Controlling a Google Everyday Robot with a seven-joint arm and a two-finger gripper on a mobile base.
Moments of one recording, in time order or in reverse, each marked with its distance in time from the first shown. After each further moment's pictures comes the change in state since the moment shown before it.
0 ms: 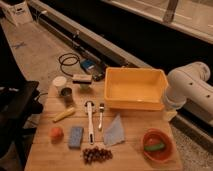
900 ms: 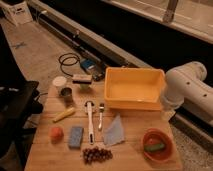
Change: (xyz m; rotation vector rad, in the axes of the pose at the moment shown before) arm -0.010 -0.001 0.003 -0.010 -0.003 -0.040
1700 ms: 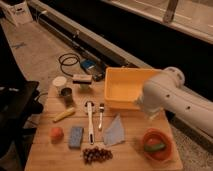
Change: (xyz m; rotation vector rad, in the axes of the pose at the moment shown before) arm -0.120 0.027 -0.023 0.133 -0.027 -0.664
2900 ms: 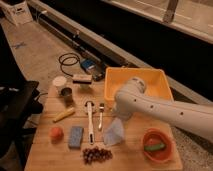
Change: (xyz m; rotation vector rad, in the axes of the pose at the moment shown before) arm -0.079 -0.048 0.095 -0.041 -0.159 -0.200
